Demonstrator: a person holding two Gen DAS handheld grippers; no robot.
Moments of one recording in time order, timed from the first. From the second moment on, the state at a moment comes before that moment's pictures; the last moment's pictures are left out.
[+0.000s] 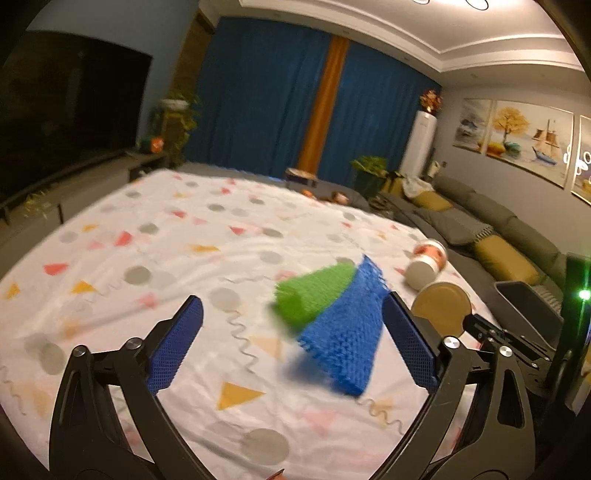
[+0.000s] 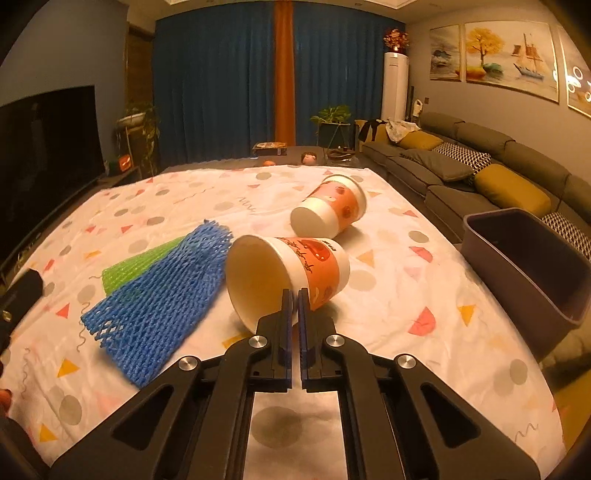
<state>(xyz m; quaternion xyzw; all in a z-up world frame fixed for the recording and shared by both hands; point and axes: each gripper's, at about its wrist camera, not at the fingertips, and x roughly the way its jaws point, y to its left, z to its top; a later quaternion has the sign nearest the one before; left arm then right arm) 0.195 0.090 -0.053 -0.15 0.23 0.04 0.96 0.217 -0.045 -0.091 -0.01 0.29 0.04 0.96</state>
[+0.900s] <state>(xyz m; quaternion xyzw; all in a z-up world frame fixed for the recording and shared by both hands) 0.242 0.066 -0.081 -0.15 0.34 -0.07 0.93 0.193 -0.067 -0.084 0.01 0.26 0.05 0.97</state>
